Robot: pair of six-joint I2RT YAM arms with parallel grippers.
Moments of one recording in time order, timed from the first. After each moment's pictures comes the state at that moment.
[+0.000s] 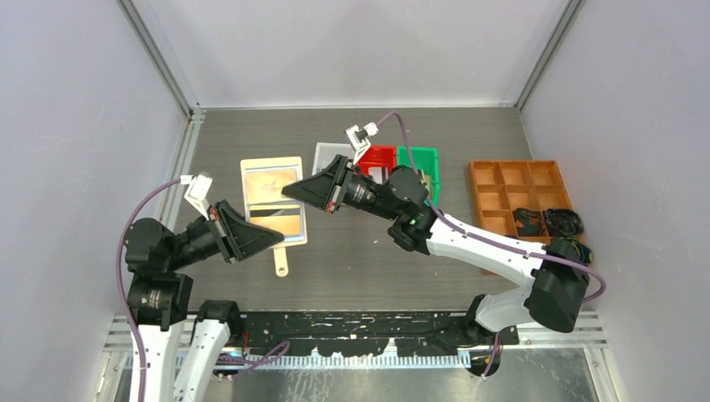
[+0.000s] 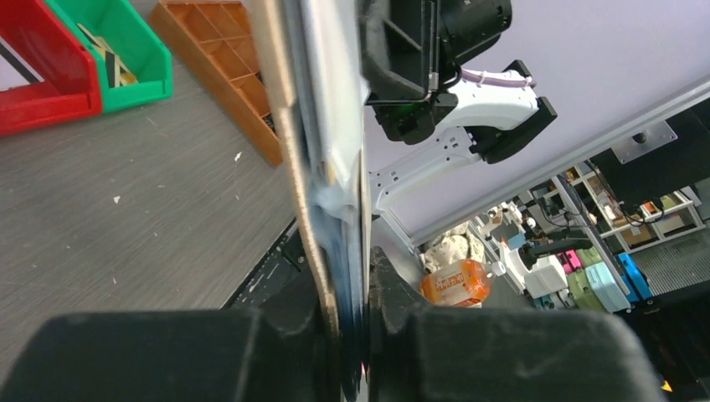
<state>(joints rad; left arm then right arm) -0.05 0.45 0.85 -0.31 1.10 -0.89 0.97 1.37 1.04 0.70 -0.33 1.08</state>
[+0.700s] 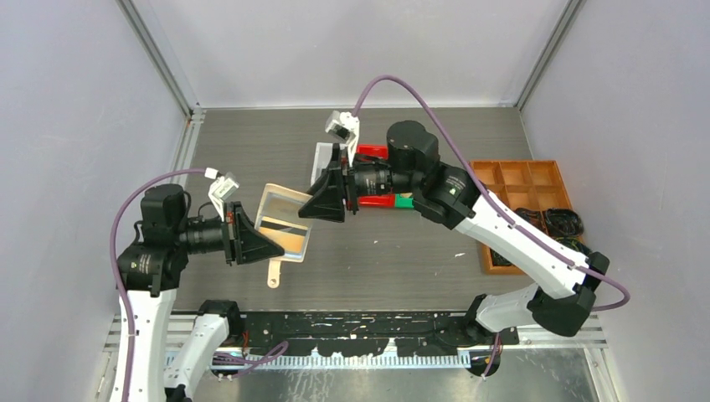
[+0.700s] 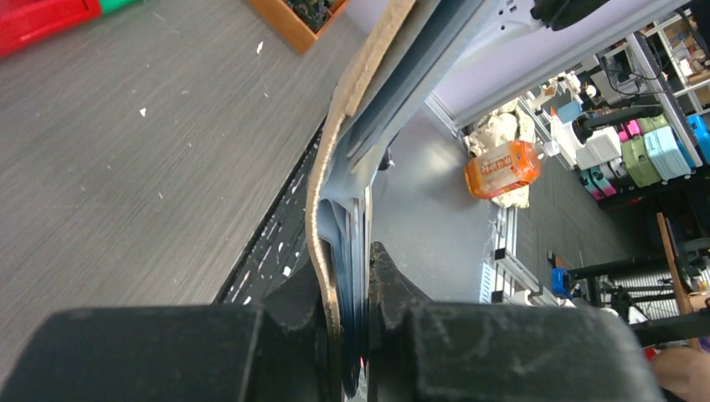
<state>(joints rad) -0.05 0.69 1.08 -0.95 1.23 -0.17 0.93 1.32 1.51 -0.25 -0.64 0.39</state>
